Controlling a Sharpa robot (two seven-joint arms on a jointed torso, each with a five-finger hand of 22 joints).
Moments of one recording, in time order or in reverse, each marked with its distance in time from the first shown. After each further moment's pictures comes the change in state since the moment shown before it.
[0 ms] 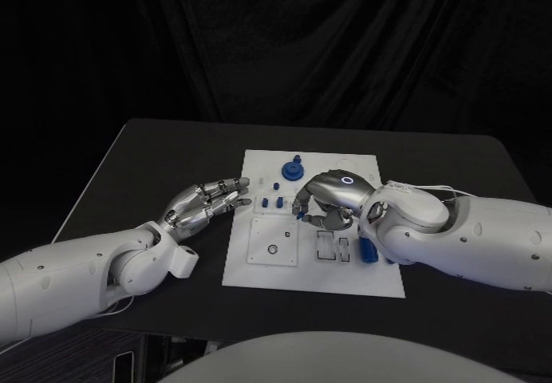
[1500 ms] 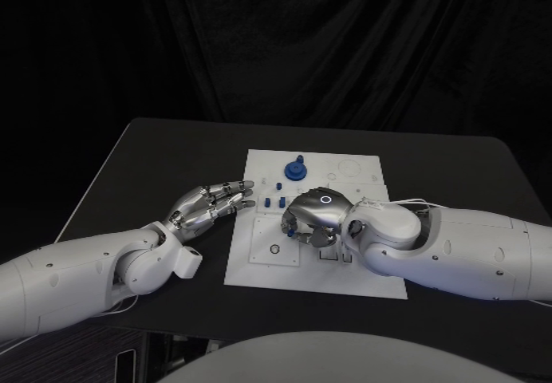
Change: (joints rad) left arm -0.010 0.010 0.000 -0.010 0.000 0.012 0.000; left_hand -0.005 0.005 0.006 -0.006 0.000 0.000 0.018 0.000 -0.002 -0.009 -0.009 0.000 -0.001 -0.010 -0.003 -0.003 0.000 0.000 -0.004 0.004 0.000 -0.014; right arm -0.057 0.090 0.000 -0.051 -0.116 0.066 -0.034; right_hand 0.000 0.000 -0.003 0.003 0.012 0.000 0.000 -0.001 0.002 0.007 0.007 -0.010 -0.005 0.000 0.000 0.000 -0.006 0.000 -0.004 0.004 -0.022 -0.001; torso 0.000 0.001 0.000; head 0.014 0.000
